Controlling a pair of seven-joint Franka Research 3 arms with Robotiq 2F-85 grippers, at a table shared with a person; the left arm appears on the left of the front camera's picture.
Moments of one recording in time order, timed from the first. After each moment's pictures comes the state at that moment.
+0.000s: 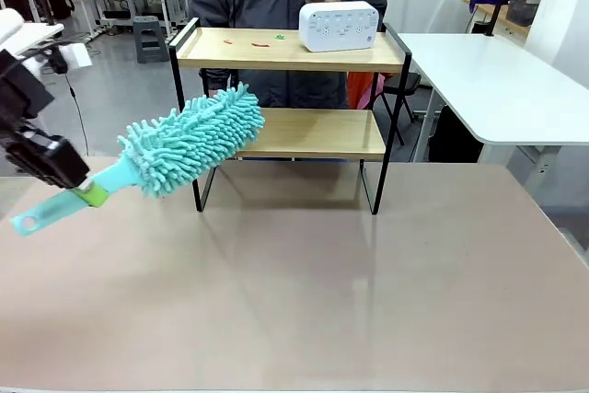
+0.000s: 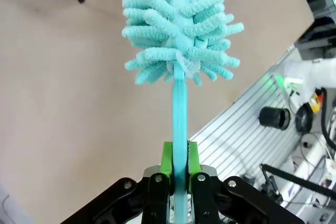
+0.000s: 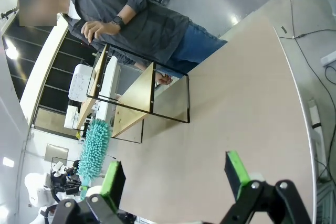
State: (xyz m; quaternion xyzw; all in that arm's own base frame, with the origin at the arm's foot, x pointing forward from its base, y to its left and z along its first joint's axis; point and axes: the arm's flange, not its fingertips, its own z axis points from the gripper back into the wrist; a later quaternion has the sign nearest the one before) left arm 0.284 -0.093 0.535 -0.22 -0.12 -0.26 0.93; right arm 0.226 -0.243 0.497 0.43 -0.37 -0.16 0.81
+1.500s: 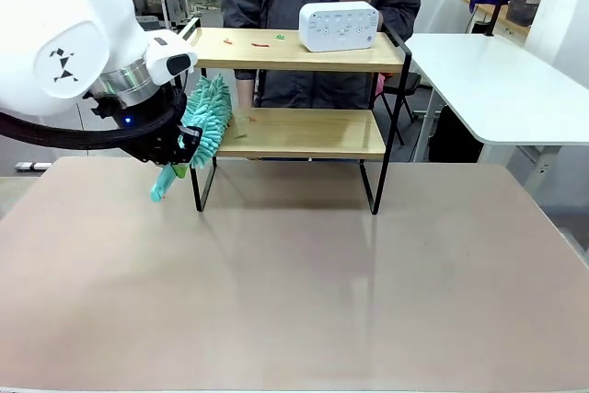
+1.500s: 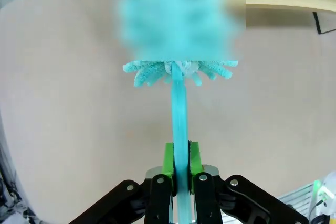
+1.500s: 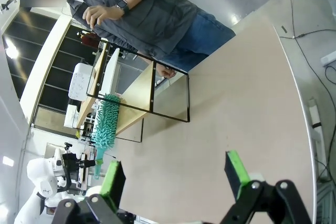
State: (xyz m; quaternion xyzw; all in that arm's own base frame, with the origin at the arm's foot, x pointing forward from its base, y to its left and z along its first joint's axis) left arm 0.376 -0.213 0.501 -0.04 -0.16 -0.06 0.98; right arm 0.225 -0.243 0.496 0.43 -0.37 -0.16 0.81
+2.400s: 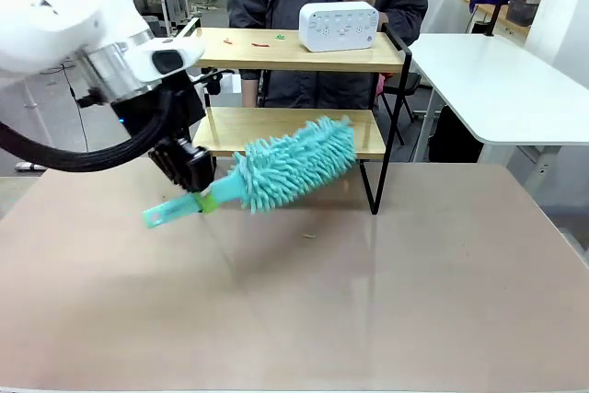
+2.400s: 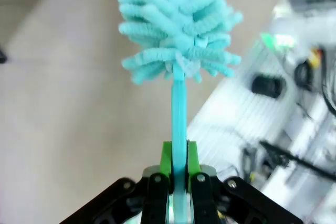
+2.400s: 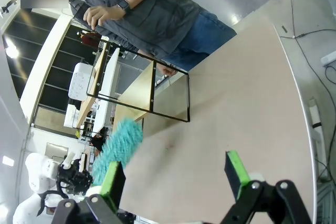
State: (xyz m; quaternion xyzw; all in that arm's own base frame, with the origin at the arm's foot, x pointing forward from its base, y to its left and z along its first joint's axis) left arm 0.337 -0.227 0.511 -0.22 0.00 -0.42 0.88; right arm 0.225 -0.243 0.496 0.43 -0.37 -0.16 0.81
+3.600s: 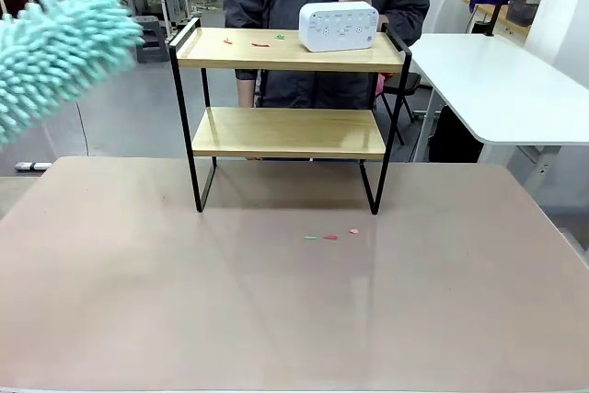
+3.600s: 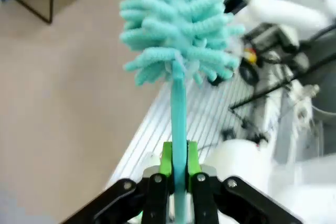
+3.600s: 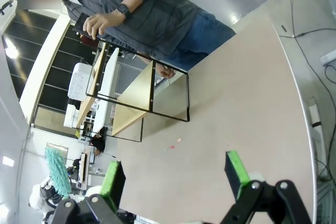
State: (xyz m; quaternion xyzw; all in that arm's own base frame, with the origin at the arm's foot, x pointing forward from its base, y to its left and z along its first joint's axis) left arm 0.199 0.166 0.550 -0.40 -0.21 -0.33 0.83; right arm 0.226 -0.243 0.496 0.43 -0.37 -0.16 0.81
